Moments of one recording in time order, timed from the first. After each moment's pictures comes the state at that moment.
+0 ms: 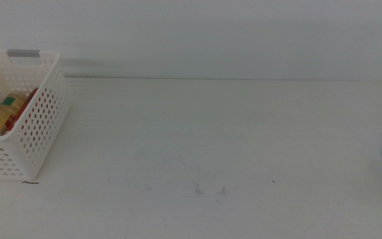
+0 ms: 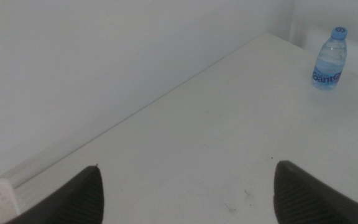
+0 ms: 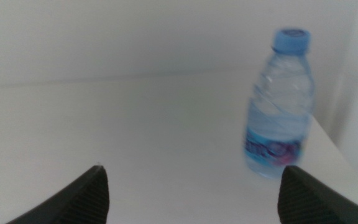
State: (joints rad) left arm -0.21 0.93 -1.57 -0.42 1.23 0.45; right arm 0.00 0.66 0.00 0.11 -0.34 -0.04
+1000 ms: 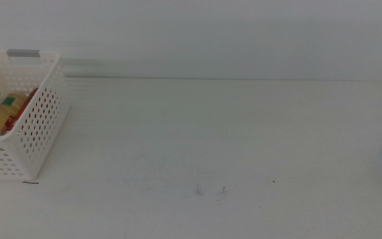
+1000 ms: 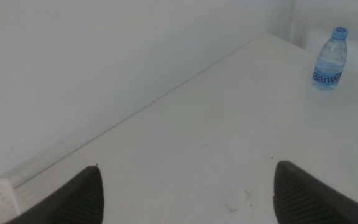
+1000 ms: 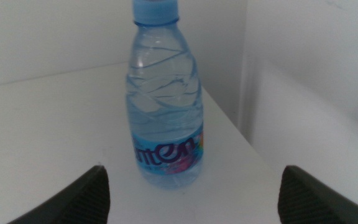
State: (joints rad) left arm -0.21 0.93 -1.57 -0.42 1.23 0.45; right arm -0.25 1.43 -0.03 0.07 -1.07 0.03
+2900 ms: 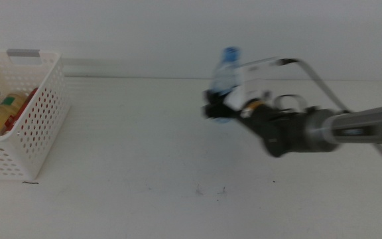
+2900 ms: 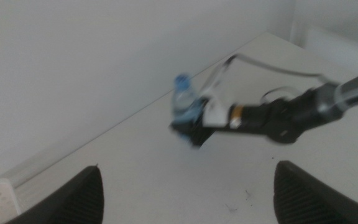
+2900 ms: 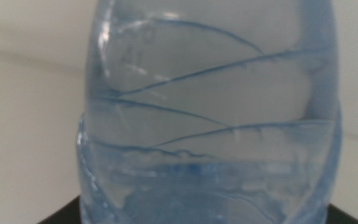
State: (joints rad) left arm -0.21 0.93 -1.57 -0.42 1.23 0.45; right arm 0.49 2.18 -1.27 0.07 -0.51 0.00
